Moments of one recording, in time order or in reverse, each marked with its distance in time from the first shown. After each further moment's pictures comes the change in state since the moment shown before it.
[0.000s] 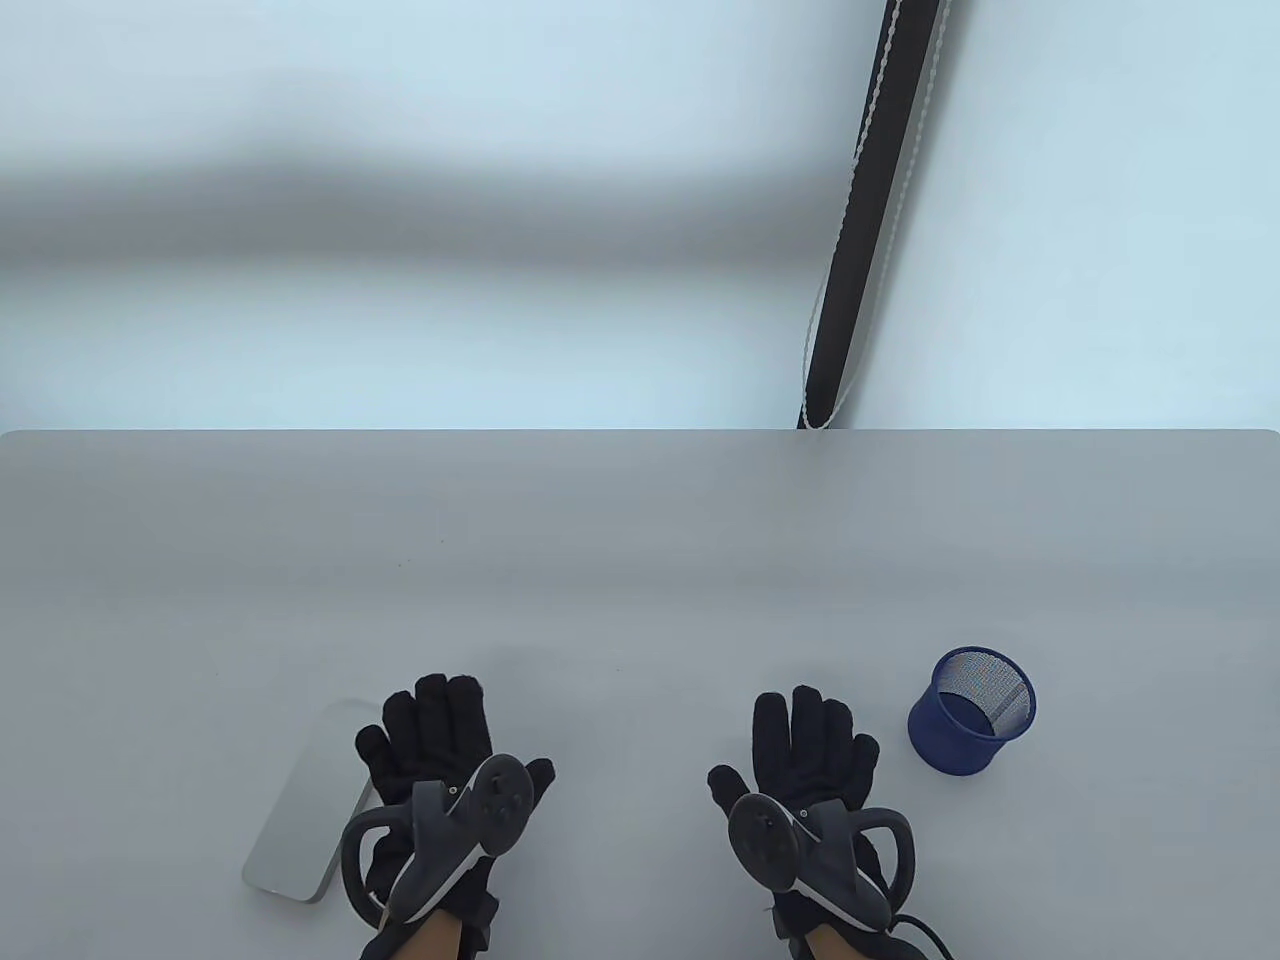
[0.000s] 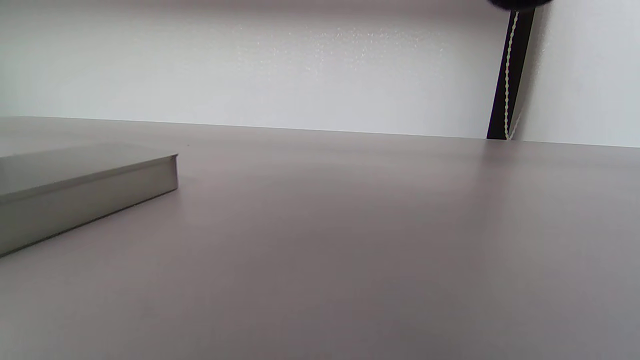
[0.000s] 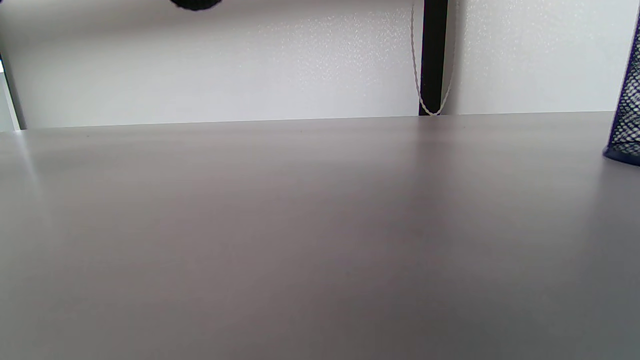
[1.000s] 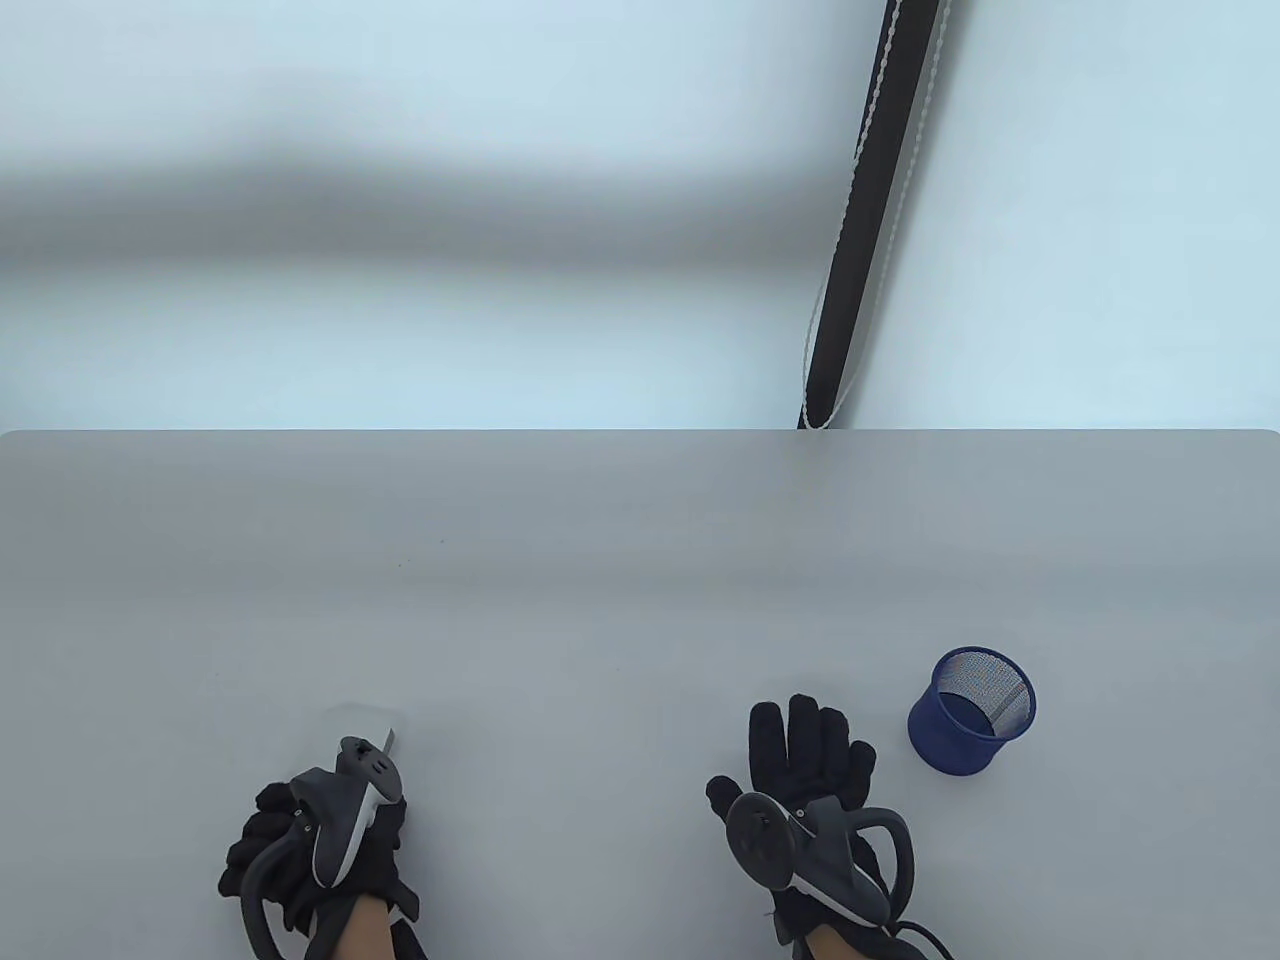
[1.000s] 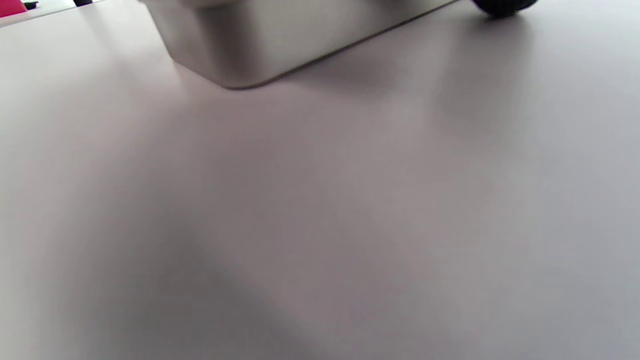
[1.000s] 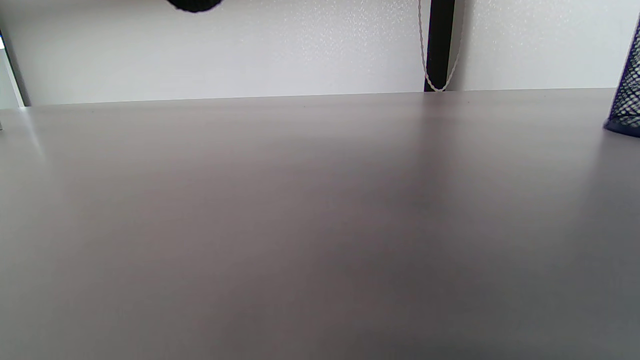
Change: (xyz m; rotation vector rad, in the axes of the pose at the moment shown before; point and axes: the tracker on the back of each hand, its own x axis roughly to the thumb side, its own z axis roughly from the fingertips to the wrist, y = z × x) left_hand -0.096 -0.059 -0.015 -0.479 0.668 -0.017; right_hand 0.000 0.003 0.001 0.074 -0.010 0.004
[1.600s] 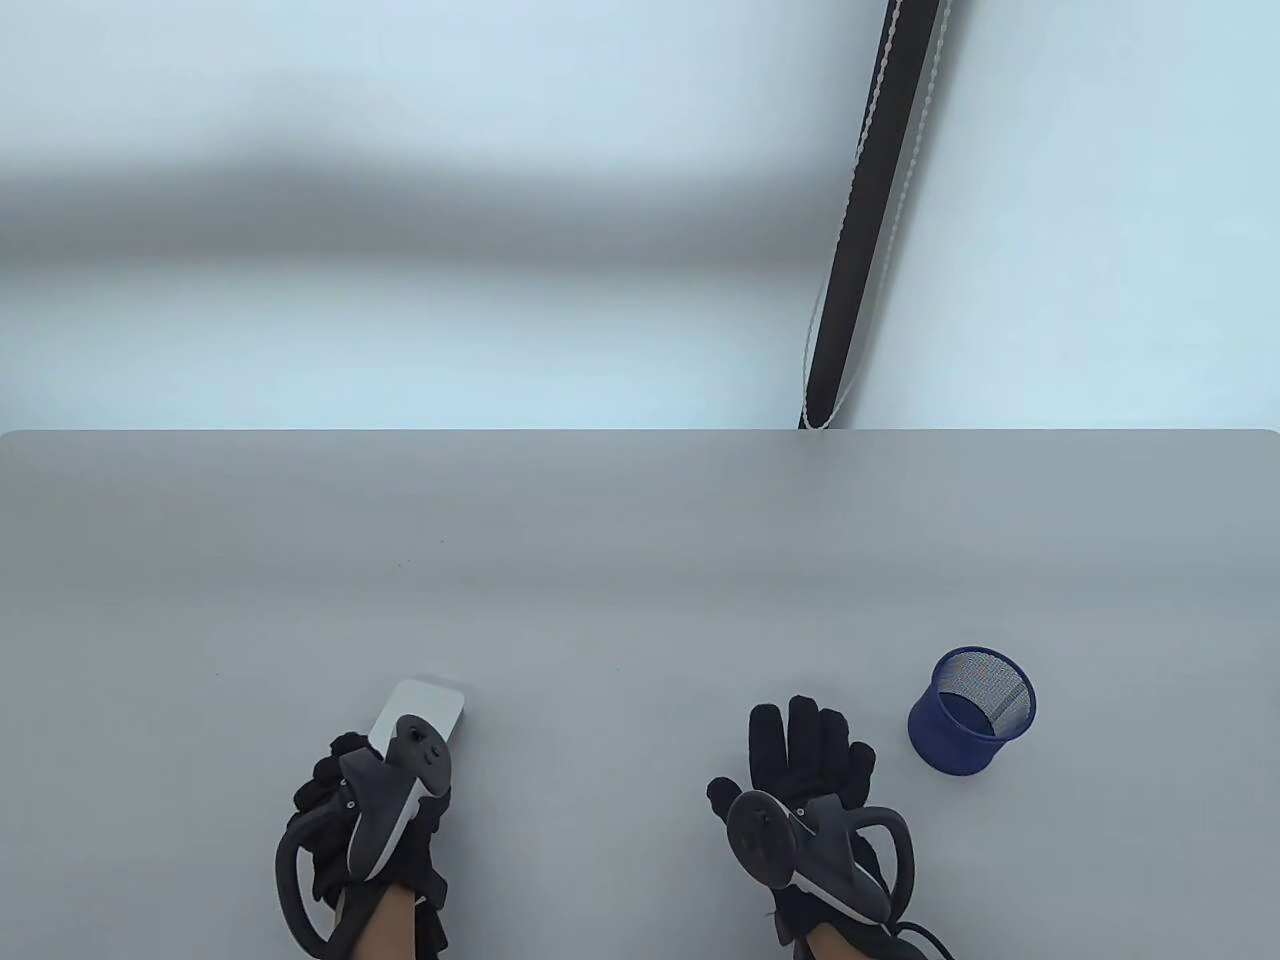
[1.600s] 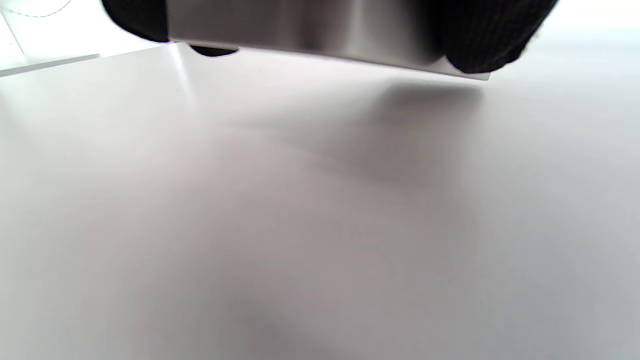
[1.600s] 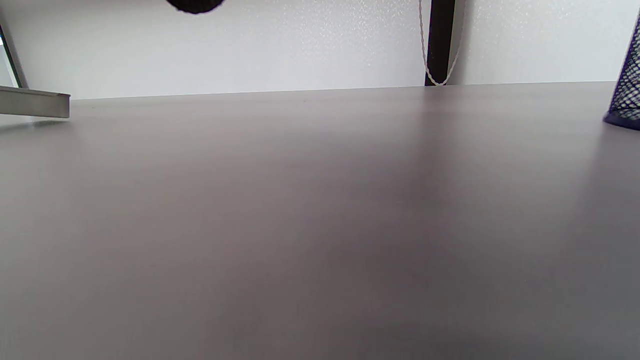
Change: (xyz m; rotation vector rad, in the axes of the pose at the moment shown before) left_hand 0.037 0.027 0.038 0.212 -0.256 -0.052; right_hand 0.000 0.001 -0.001 0.017 0.000 -0.003
